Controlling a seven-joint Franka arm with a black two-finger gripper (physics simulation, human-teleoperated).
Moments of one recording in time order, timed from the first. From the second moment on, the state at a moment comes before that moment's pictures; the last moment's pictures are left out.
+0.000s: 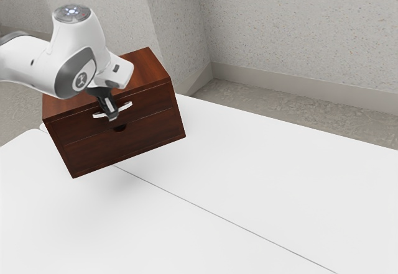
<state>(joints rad) 0.17 0.15 0.18 -1.62 0.31 2.09 0.64</state>
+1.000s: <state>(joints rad) 0.17 0.15 0.18 -1.64 0.31 2.14 0.67</state>
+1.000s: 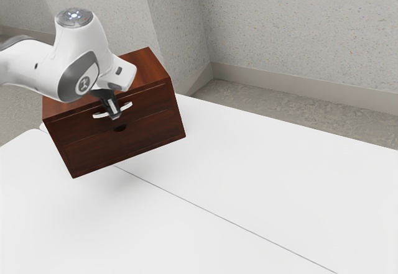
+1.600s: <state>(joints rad) 0.16 0.09 0.17 -1.74 0.31 2.17 0.70</state>
